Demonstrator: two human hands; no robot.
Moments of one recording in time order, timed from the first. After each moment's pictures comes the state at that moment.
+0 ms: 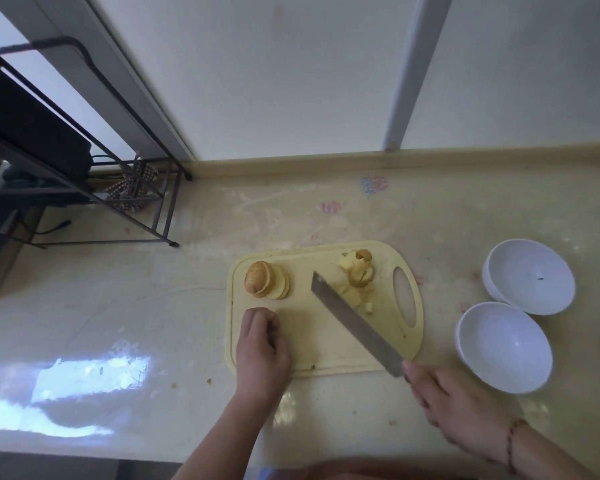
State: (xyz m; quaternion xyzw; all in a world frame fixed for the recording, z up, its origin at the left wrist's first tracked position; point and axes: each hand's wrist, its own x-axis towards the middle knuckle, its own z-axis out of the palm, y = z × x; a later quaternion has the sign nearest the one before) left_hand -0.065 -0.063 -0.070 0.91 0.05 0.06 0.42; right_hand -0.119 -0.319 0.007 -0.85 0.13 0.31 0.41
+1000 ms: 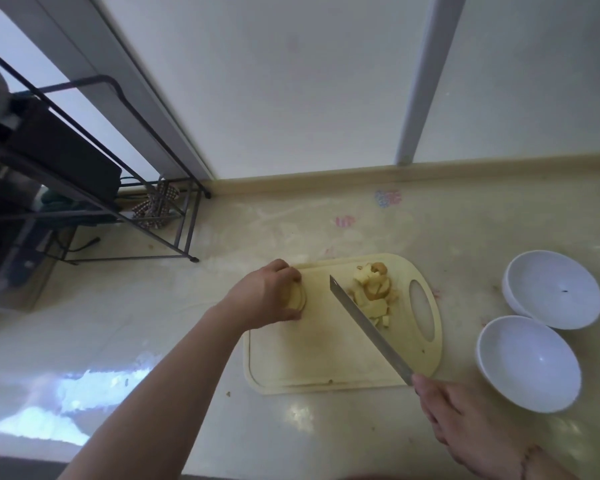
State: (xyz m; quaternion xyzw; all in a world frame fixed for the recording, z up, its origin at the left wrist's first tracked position) left_hand 0.063 -0.027 -0.020 0.94 -0.21 -0.23 0.12; right_hand -0.122 -0.312 -0.009 -0.83 0.13 0.30 0.45
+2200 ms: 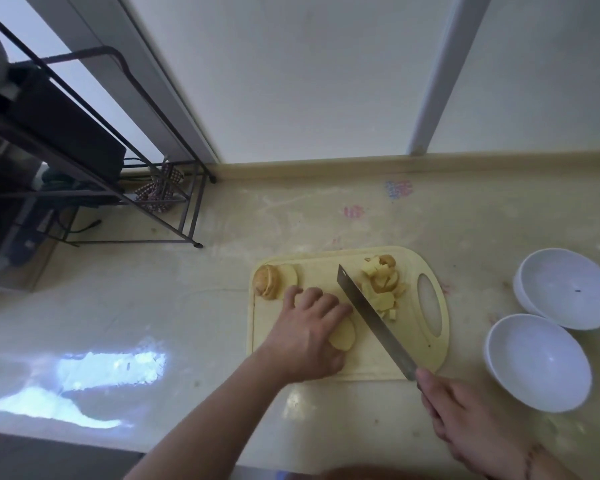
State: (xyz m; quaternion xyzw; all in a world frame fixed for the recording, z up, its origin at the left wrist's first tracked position) left_hand -0.016 -0.063 -0.052 0.93 -0.34 -0.10 0.08; right_hand -0.121 -0.297 0.006 -0.77 0.21 0.32 0.51
